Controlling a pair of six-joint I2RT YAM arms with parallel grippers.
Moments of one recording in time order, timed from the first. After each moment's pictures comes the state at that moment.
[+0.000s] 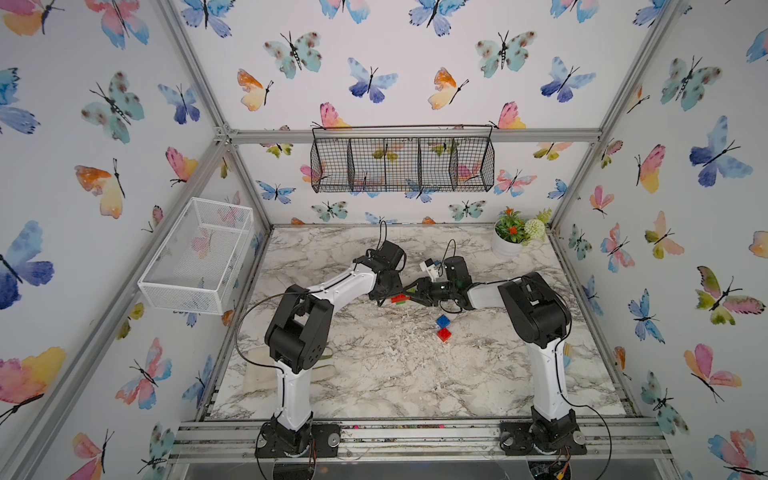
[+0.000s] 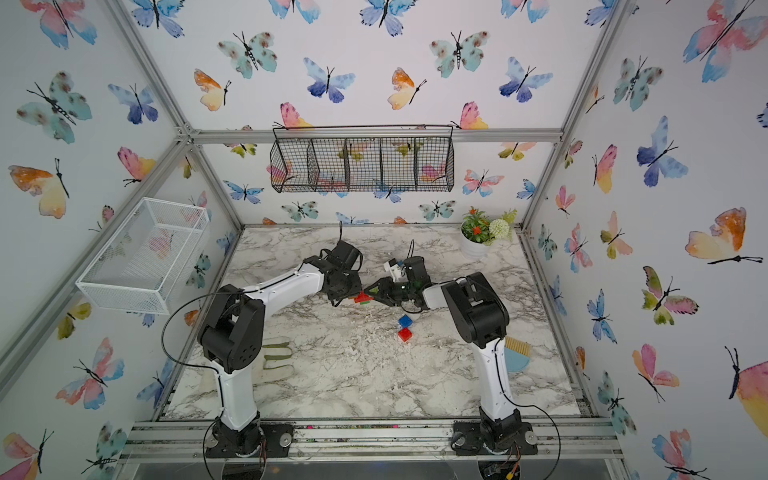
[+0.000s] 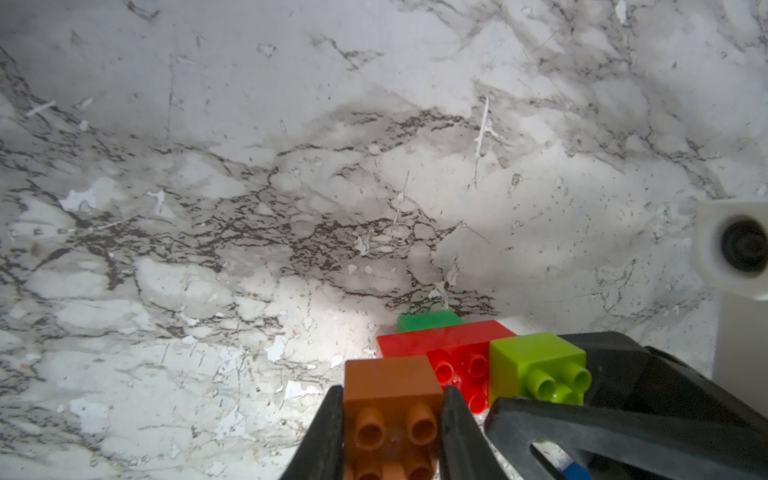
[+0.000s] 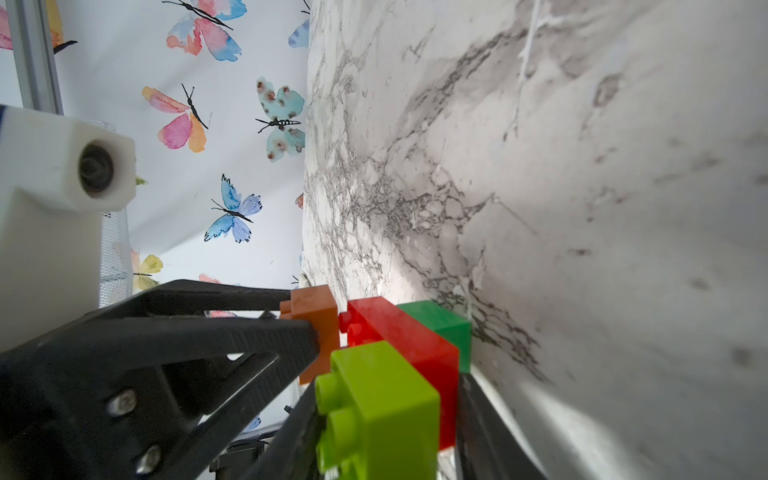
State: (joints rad) left arm -0.57 1.95 1.47 -0.64 -0.06 -0.77; right arm 0.48 2.20 1.20 0.37 -0.86 0.84
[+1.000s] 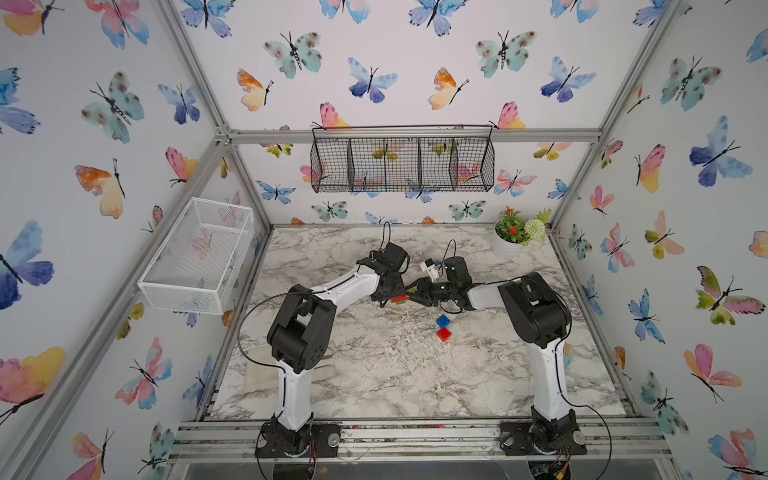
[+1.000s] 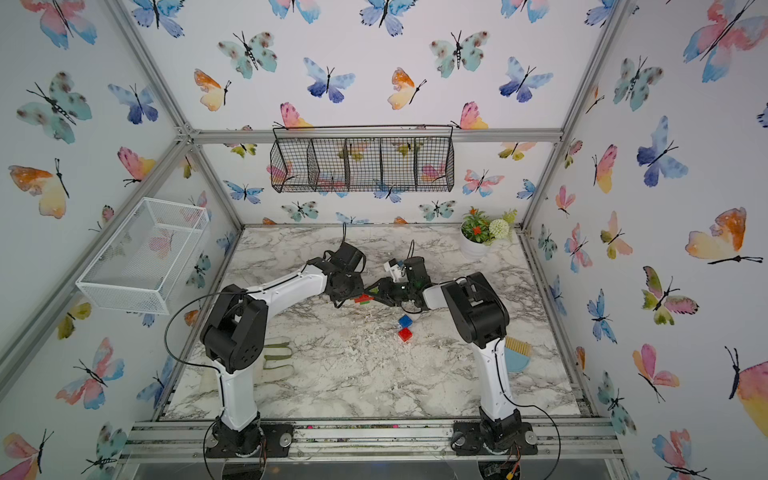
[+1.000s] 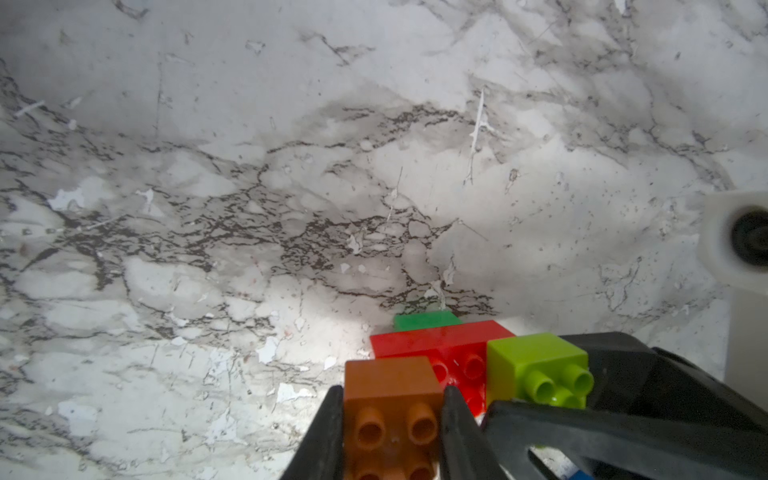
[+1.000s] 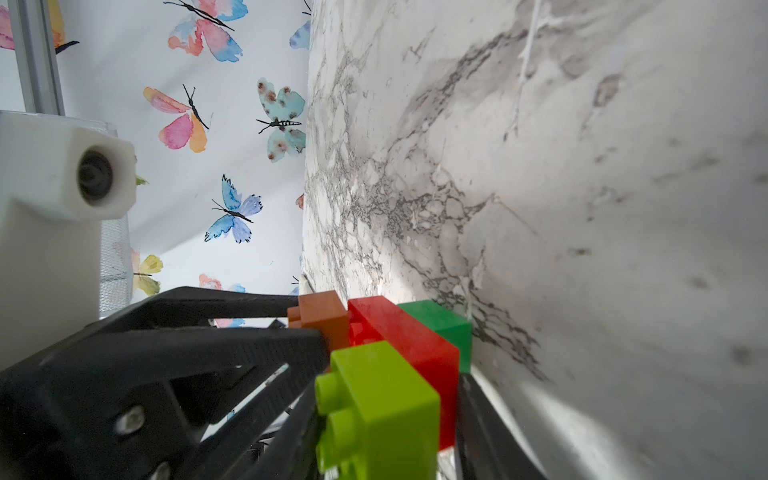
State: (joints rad) left arm -0.59 1.97 1.46 -0.63 -0.09 -0.78; right arm 0.48 2.20 1.19 0.38 -0.85 0.84
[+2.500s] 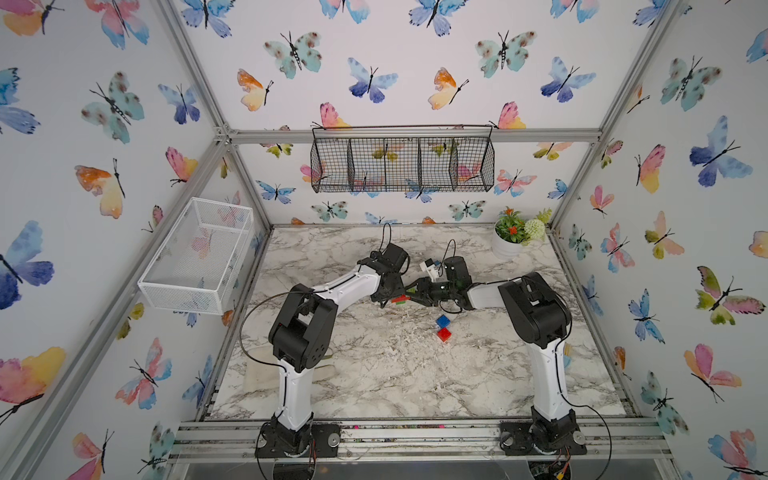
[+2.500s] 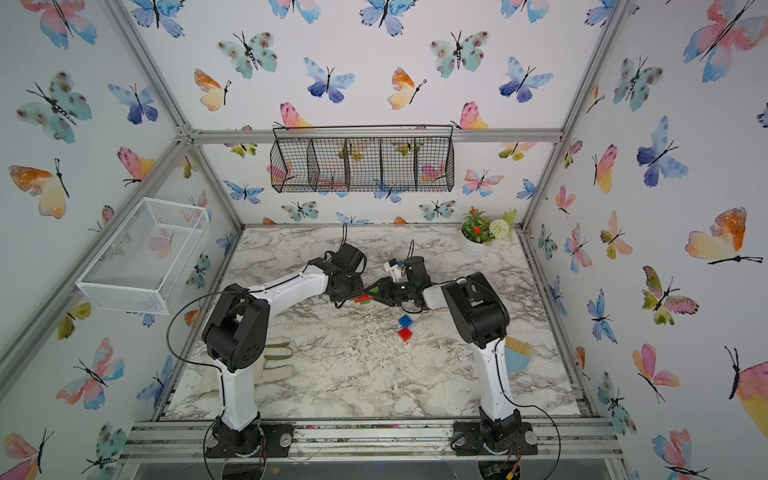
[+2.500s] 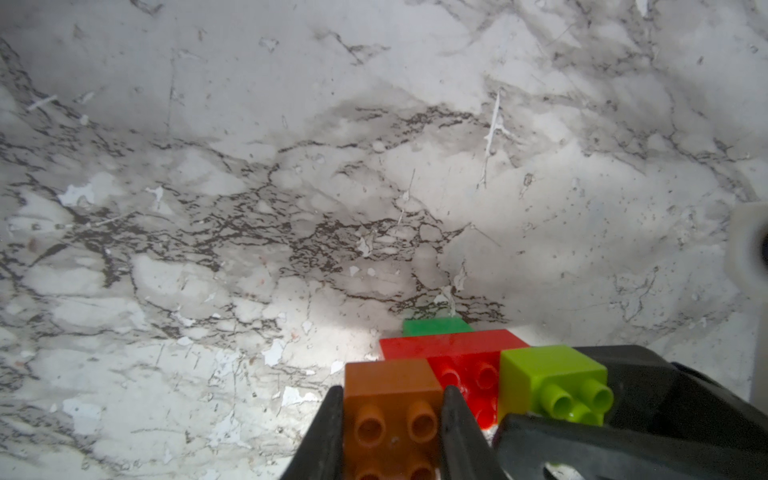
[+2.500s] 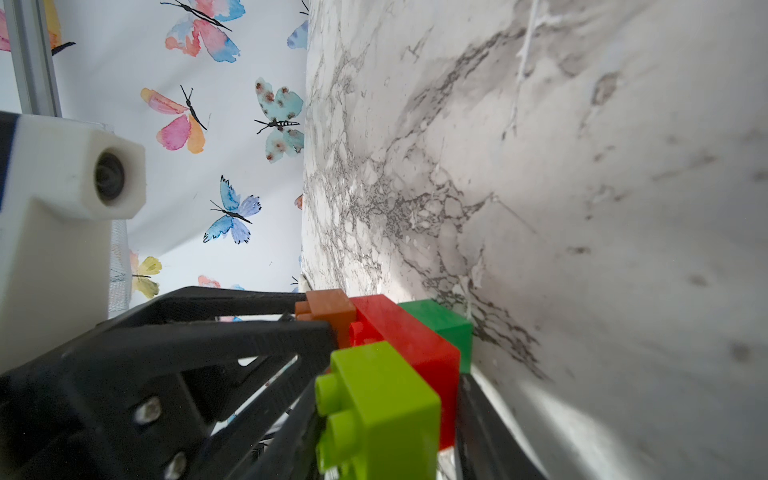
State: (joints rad) left arm -0.58 1.98 1.47 -0.65 -0.11 -0.79; right arm 0.48 2.19 1.20 0.37 -0.85 0.84
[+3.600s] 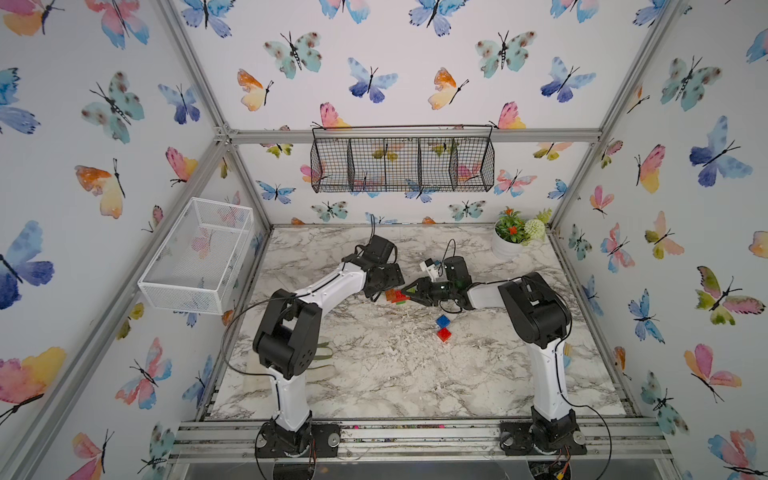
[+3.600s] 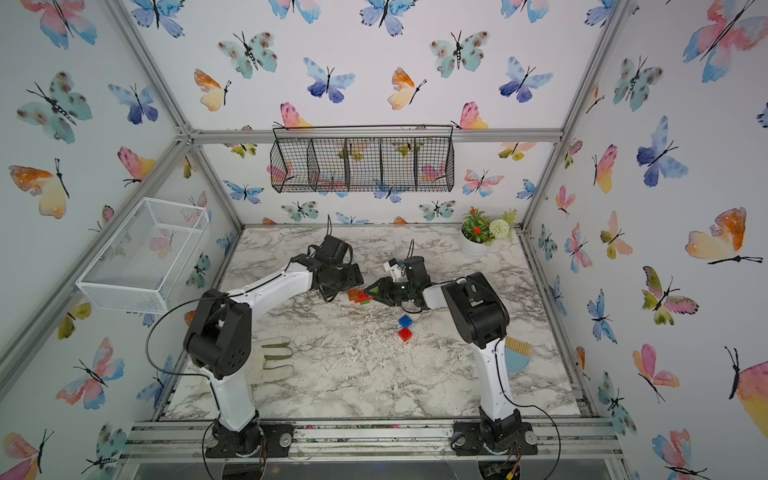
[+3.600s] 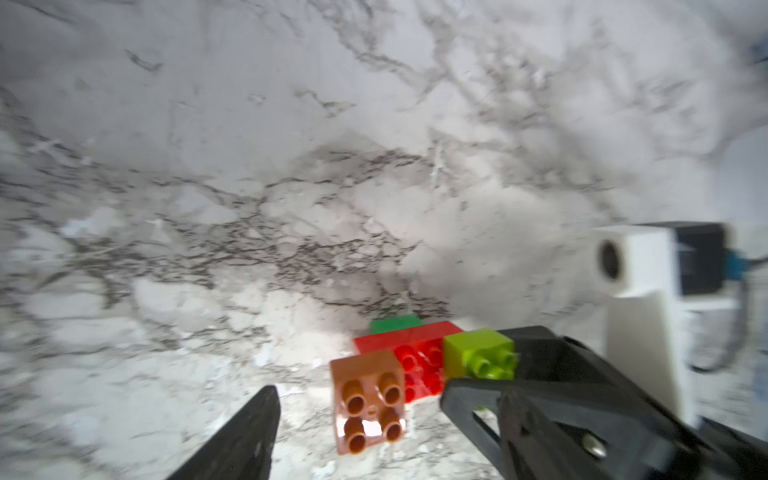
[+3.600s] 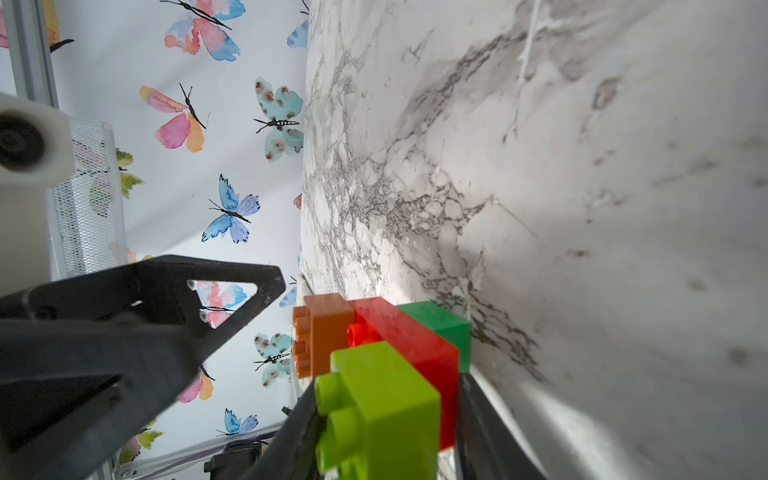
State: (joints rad) left arm -0.49 1.79 1.28 -0.42 0.11 -0.81; right arm 0.48 2.19 1.20 0.37 -0.85 0.83
